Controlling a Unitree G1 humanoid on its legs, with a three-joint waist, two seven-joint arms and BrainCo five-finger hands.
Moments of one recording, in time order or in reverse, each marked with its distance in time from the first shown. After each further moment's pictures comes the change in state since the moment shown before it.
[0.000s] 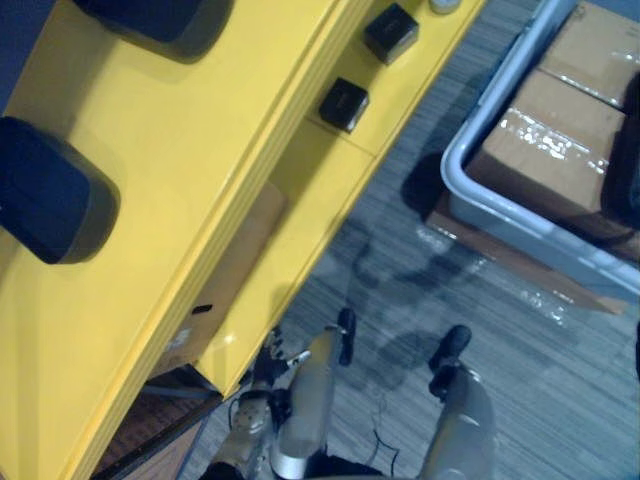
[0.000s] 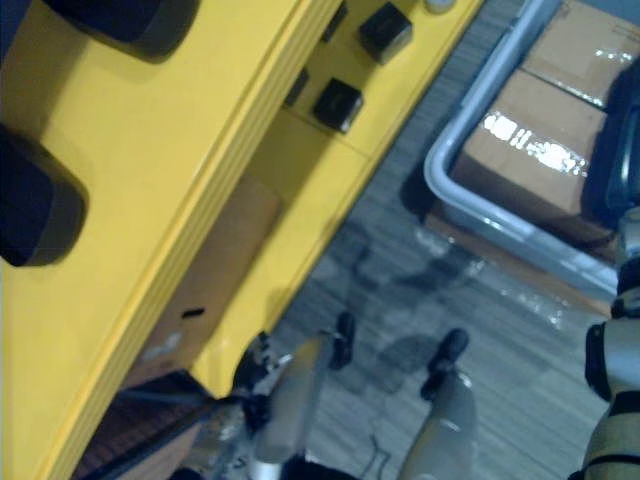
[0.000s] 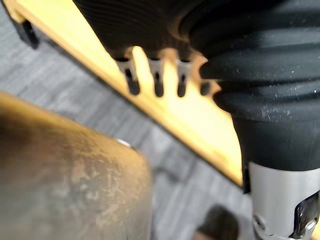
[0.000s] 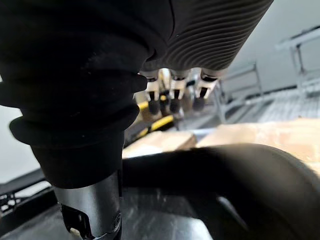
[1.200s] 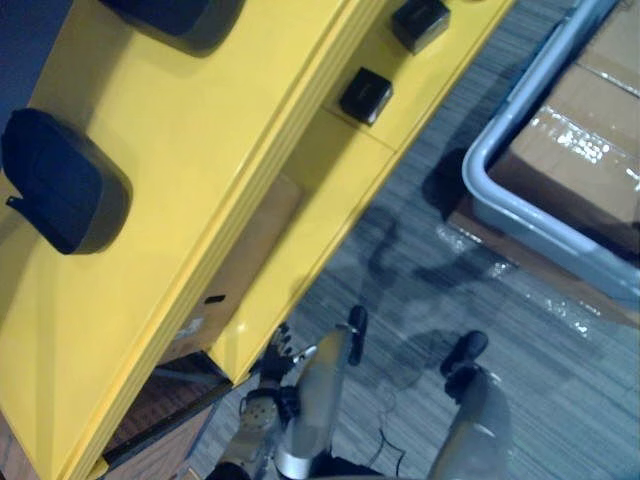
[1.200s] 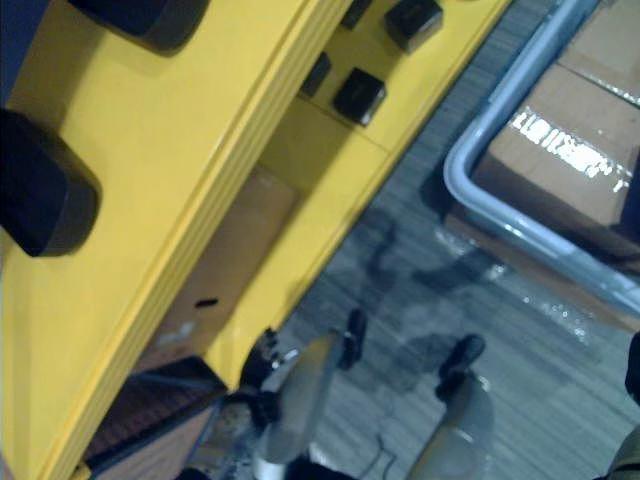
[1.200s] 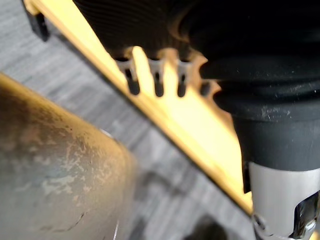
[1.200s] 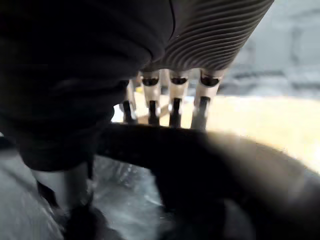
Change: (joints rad) left arm -0.003 -0.025 -0.028 -0.036 -0.070 -0.018 -0.003; right arm 0.031 -0.130 0.013 0.058 -0.188 0.149 0.383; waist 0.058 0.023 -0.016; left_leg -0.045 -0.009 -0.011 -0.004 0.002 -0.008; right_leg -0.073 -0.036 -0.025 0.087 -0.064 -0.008
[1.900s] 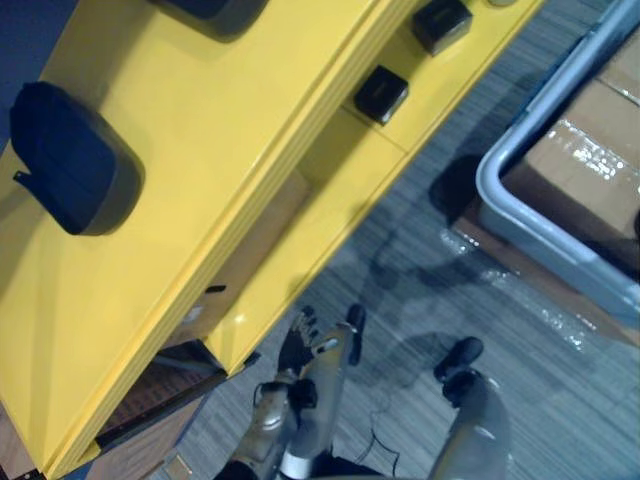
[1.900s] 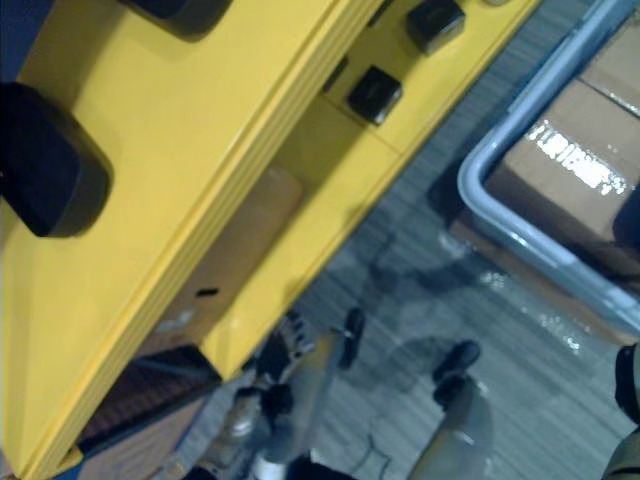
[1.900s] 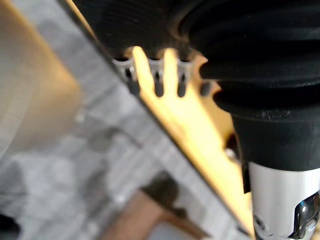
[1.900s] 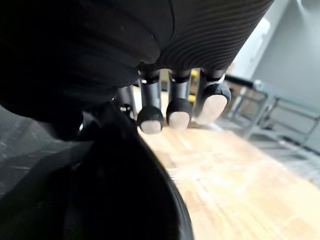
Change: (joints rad) left arm 0.011 -0.011 -0.057 -0.226 -0.032 -0.058 -0.080; right arm 0.070 0.099 -0.035 0.073 -0.340 -0.155 0.070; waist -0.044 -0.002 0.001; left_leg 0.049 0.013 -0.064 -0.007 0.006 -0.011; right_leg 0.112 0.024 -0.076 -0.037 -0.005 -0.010
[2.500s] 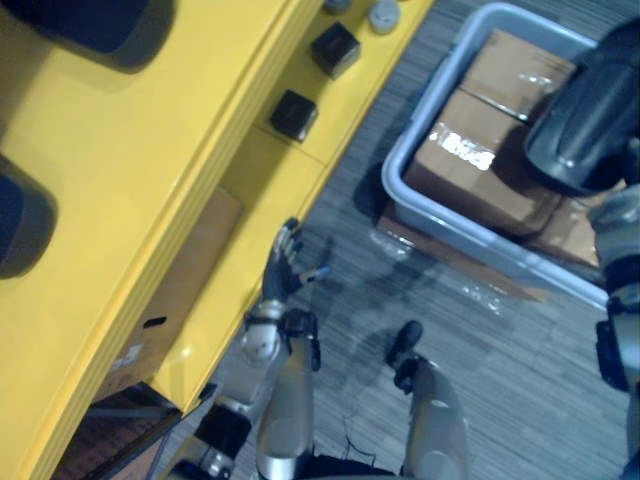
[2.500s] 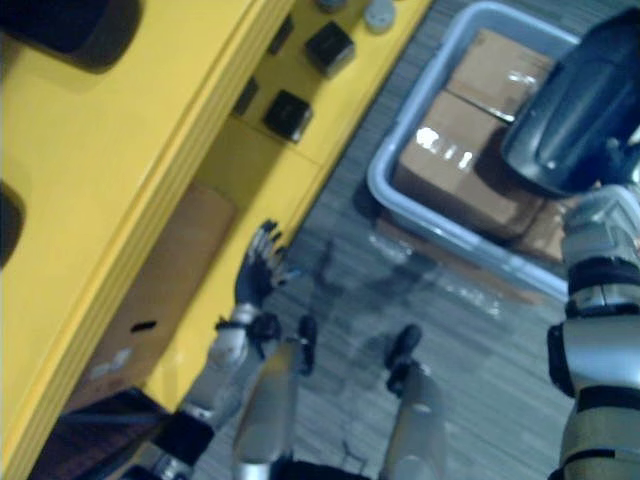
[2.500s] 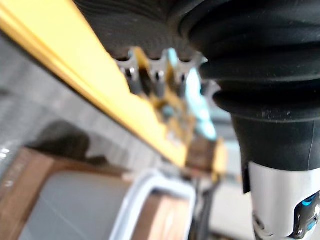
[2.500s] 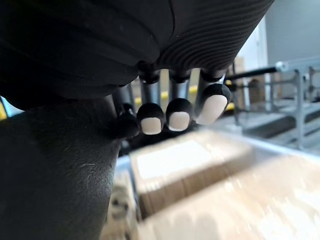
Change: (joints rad) left arm -0.319 0.099 0.100 -0.199 0.191 0.065 0.106; right arm -0.109 0.216 0.050 -0.209 0.133 -0.157 -0.184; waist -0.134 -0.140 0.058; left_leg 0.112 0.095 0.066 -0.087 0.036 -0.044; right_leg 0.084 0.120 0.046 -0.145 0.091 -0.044
